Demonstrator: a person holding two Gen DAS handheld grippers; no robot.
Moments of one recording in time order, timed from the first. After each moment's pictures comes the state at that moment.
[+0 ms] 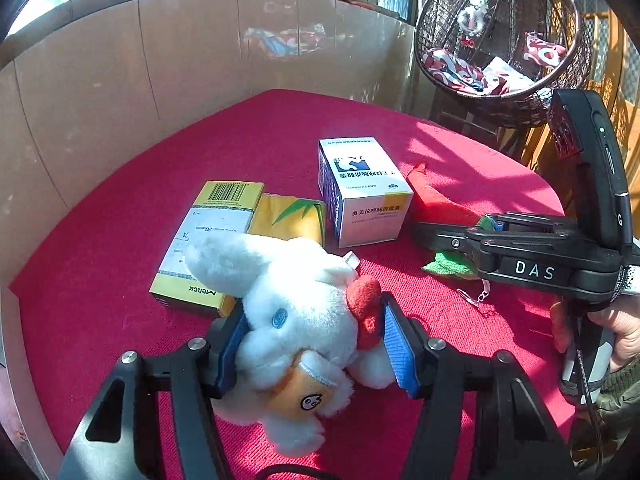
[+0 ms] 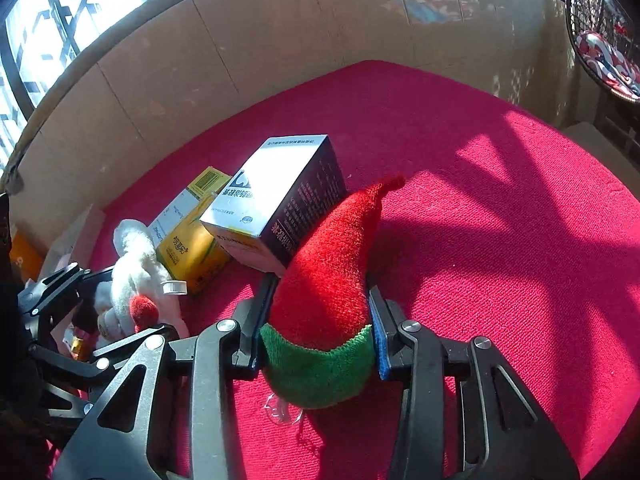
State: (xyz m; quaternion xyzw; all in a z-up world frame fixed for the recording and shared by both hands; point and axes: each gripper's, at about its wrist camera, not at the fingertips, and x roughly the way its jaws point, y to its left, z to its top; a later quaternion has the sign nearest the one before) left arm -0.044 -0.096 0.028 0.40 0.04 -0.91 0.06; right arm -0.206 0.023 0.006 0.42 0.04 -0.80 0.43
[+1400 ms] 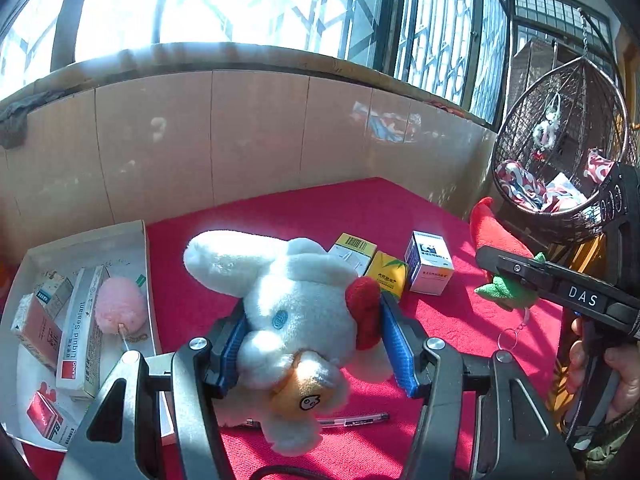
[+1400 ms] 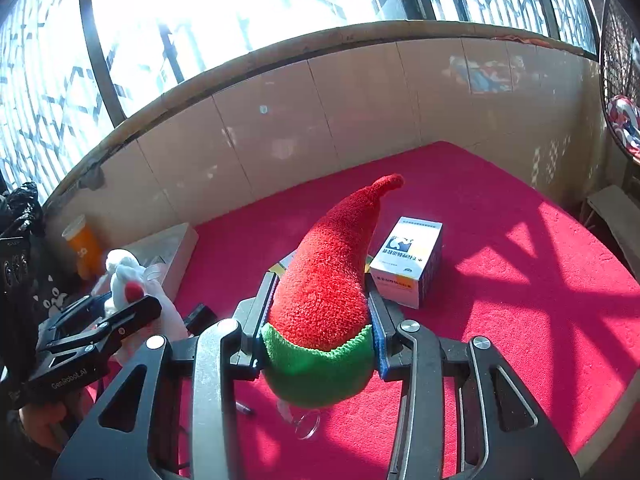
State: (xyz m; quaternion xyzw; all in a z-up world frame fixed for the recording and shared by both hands) left arm 0.096 -0.123 0.101 0.26 0.13 -0.93 0.22; right arm -0.114 0.013 0.102 0.32 0.04 -0.79 0.52
